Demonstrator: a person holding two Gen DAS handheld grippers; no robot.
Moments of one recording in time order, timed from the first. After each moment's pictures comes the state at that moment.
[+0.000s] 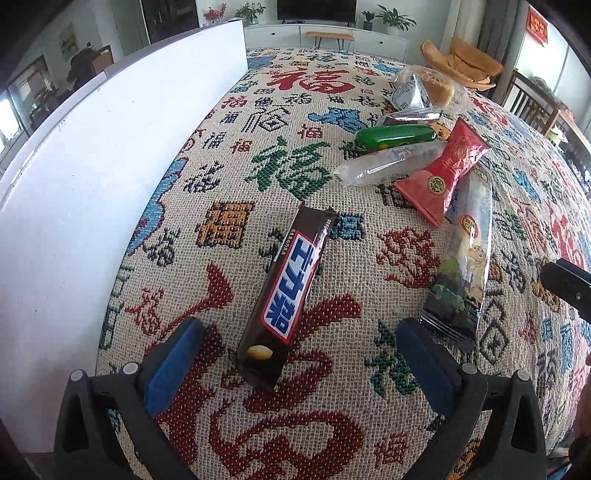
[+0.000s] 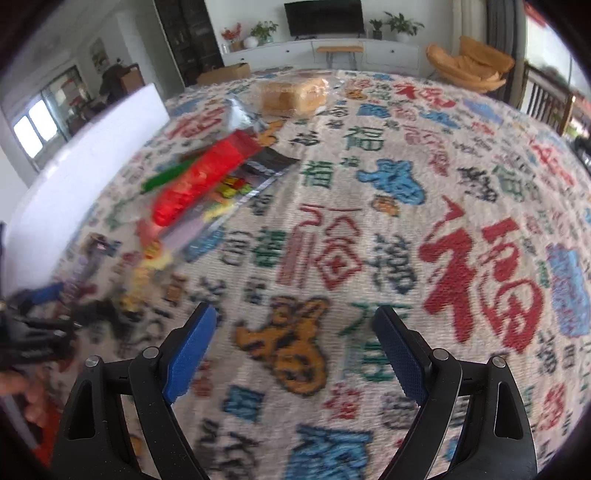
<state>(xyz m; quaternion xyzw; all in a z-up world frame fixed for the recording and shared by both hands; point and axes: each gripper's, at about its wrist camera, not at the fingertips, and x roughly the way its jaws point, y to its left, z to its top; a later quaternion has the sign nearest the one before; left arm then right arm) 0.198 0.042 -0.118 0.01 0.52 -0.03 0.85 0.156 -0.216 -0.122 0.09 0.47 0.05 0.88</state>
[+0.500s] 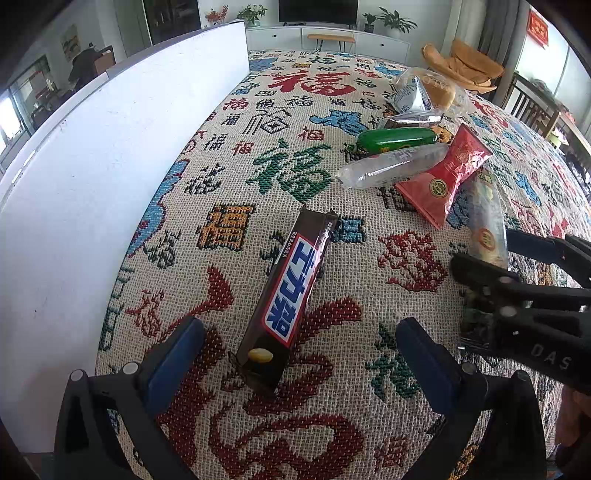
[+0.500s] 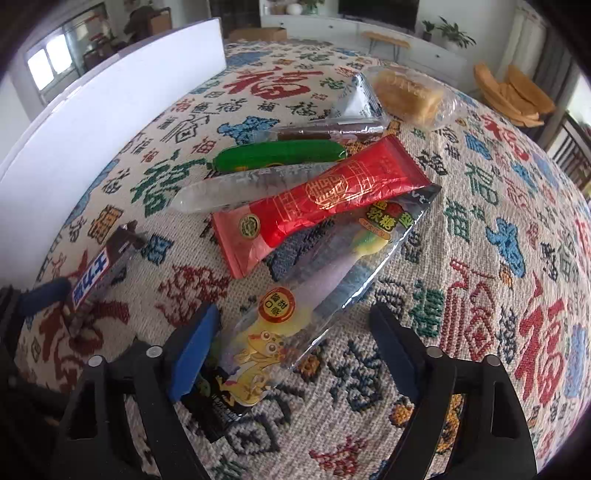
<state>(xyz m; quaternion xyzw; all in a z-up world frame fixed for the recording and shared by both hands) 0.199 0.042 -0.118 0.01 0.52 -0.03 0.85 0.207 -0.106 -0.136 -0.05 0.52 0.06 0.85</state>
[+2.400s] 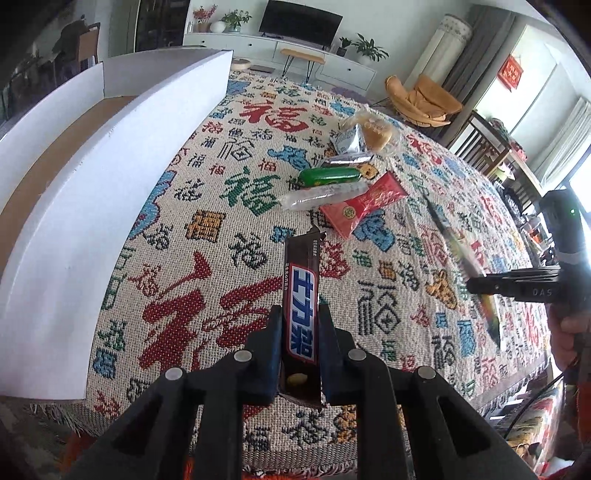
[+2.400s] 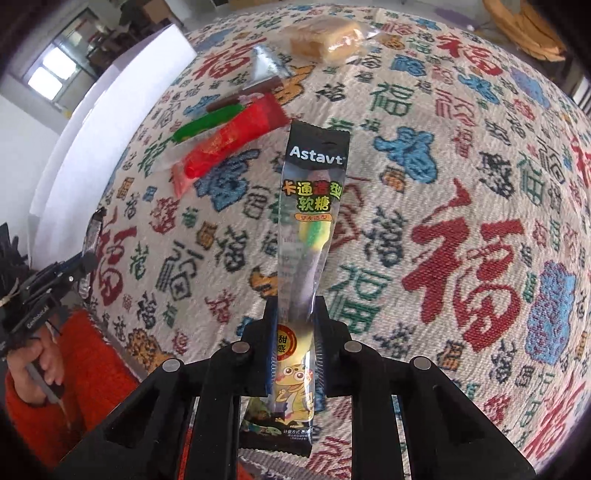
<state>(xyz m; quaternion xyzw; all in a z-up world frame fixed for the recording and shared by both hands) 0.151 0.065 -0.050 -0.10 0.49 -0.13 0.86 0.184 -0.229 -0.095 0.05 0.62 0.14 0.77</state>
